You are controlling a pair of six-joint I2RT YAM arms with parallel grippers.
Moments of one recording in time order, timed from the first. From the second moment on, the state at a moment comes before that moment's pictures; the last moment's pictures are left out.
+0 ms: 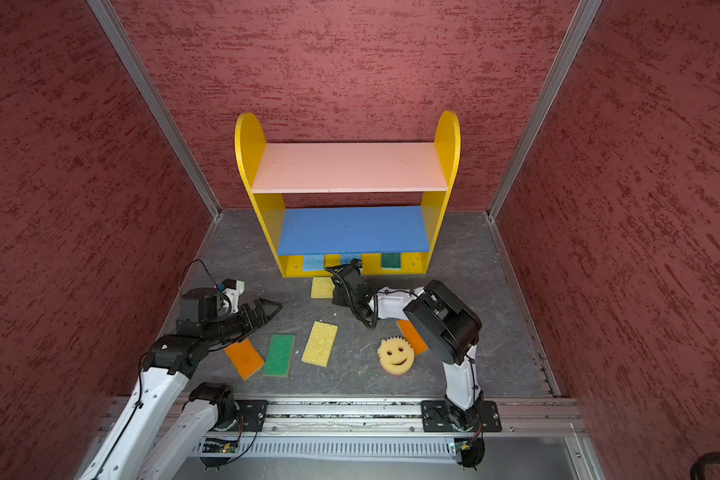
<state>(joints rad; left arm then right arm) -0.09 0.65 0.60 -0.71 0.50 -0.67 0.76 1.94 1.06 0.09 0.04 0.85</state>
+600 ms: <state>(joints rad) -0.08 0.76 0.60 -0.64 0.50 -0.67 0.75 1.85 1.03 0.03 -0.02 0.69</state>
